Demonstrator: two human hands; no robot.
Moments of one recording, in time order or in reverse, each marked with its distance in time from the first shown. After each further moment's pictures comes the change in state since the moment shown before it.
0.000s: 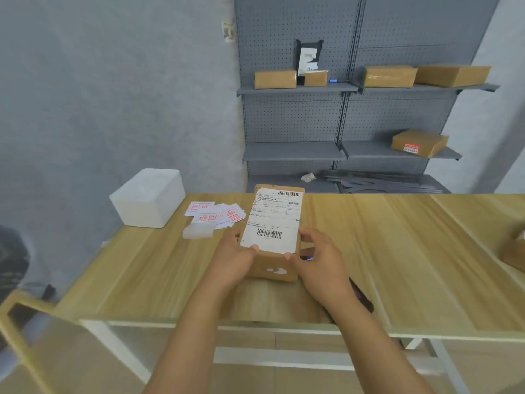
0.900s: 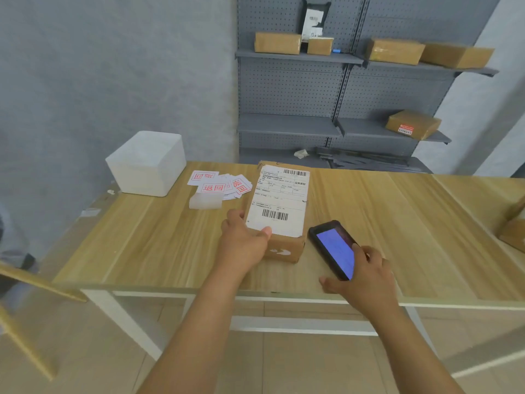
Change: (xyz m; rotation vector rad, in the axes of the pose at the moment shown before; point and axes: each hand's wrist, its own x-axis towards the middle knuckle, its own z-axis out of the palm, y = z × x) left_hand 0.001 -0.037 -0.011 0.062 0.047 0.006; right_hand -0.038 0.064 -0.005 -0.816 -0.002 0.364
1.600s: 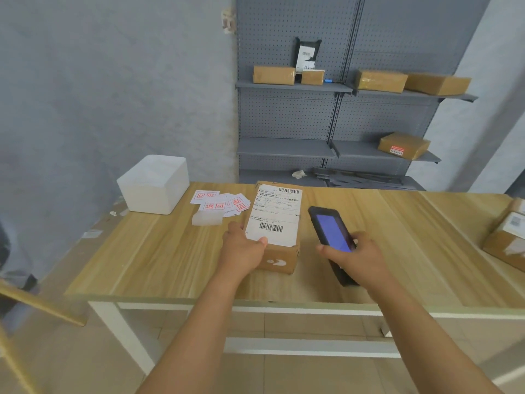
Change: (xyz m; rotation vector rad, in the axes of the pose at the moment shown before) left_hand 0.008 0.003 0.002 0.005 -0.001 -0.030; right_hand 0.016 -0.021 -0.051 0.583 -0.006 -0.011
